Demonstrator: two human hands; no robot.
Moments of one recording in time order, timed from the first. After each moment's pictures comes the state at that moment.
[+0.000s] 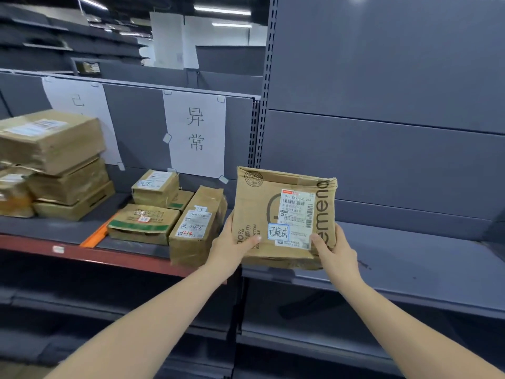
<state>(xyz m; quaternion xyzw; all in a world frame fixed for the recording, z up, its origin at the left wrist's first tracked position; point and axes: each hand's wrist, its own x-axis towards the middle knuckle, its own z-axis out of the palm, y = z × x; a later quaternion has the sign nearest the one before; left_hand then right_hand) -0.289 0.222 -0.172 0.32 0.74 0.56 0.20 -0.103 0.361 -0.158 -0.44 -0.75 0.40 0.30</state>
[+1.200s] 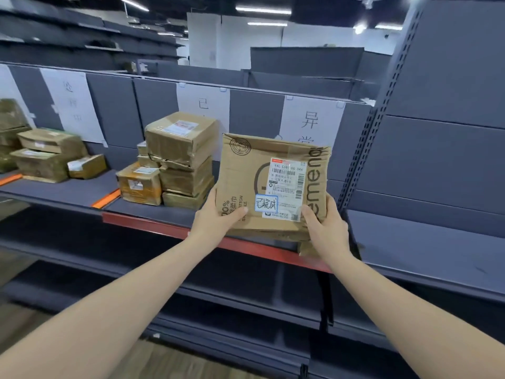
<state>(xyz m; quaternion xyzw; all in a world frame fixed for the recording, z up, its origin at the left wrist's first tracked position) -0.528 -0.093 -0.121 0.30 0.75 0.57 0.10 -0.362 0.068 -0.116 -0.36 -0.77 0.38 0.36</state>
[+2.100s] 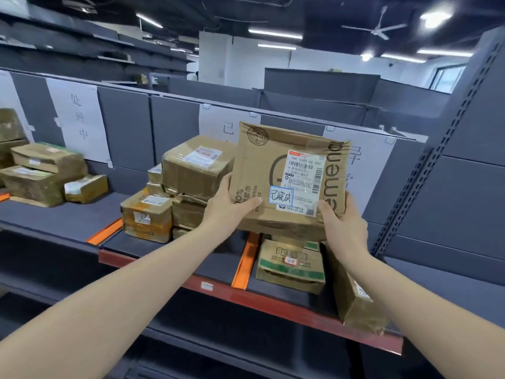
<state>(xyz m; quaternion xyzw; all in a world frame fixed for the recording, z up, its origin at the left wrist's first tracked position) -0.692 -0.046 -0.073 0.30 0.74 0.60 0.09 -0.524 0.100 -0.064 -0.36 -0.77 0.36 0.38</state>
